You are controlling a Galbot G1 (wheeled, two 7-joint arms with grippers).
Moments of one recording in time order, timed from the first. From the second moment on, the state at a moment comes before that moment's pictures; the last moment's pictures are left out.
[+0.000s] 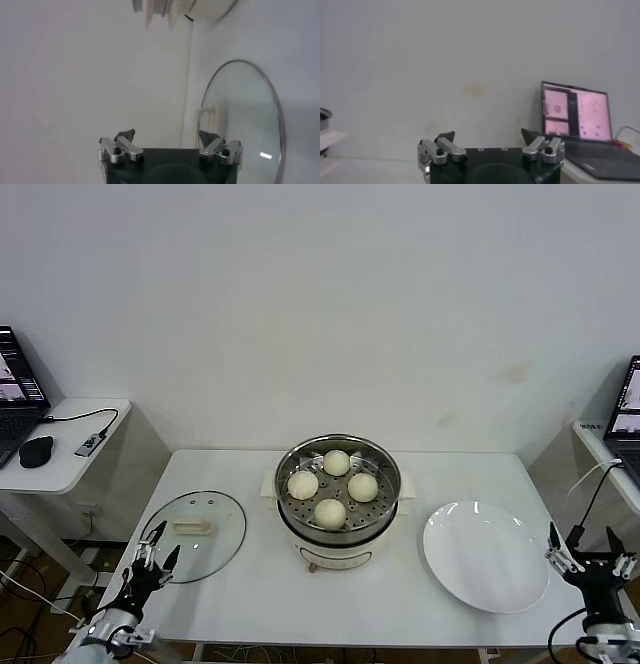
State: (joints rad) left arm 1.40 -1.08 -0.62 -1.57 1.06 -0.25 -0.19; right arm -1.61 1.43 1.08 2.04 0.24 0.02 -0.13
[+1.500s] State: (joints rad) left arm 1.06 -1.08 -0.48 -1.26 1.15 -0.24 -0.17; right arm -1.64 1.45 1.11 2.01 0.24 0.04 -0.14
